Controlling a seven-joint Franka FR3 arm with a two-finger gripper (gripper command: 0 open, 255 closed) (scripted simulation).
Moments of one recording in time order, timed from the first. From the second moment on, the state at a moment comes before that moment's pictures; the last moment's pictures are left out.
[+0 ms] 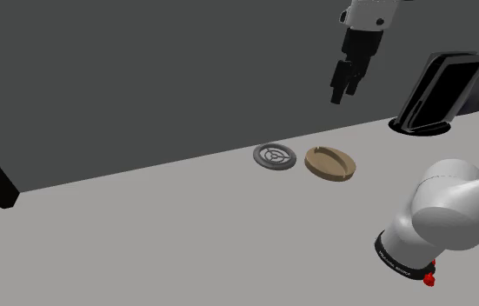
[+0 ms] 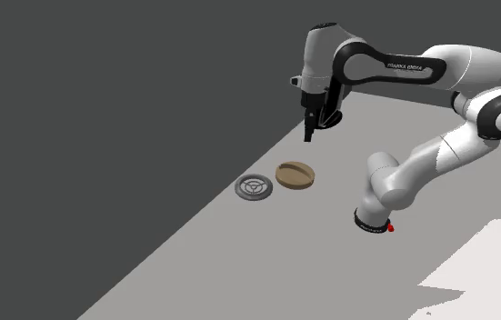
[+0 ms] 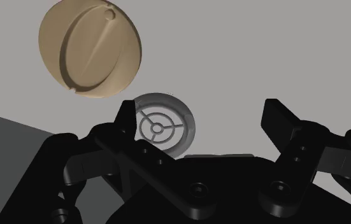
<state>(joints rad) 0.02 -0.79 -0.07 -2.29 -0.08 1.49 -0.05</state>
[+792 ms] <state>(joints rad) 0.00 -0.61 -0.15 -2.45 -0.13 1.85 -0.10</state>
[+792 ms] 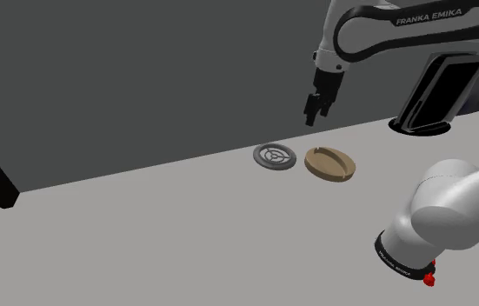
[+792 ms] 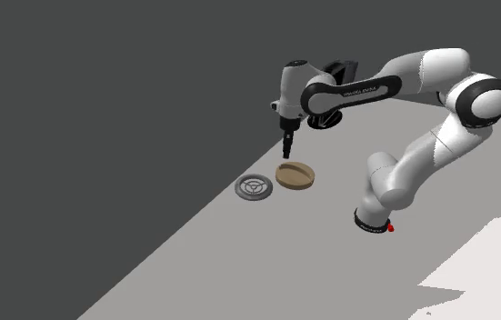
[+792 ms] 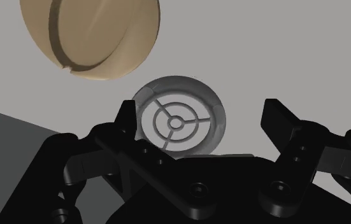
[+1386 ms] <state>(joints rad) 0.00 -0.31 -0.22 -2.44 -0.15 2.16 -0.16</state>
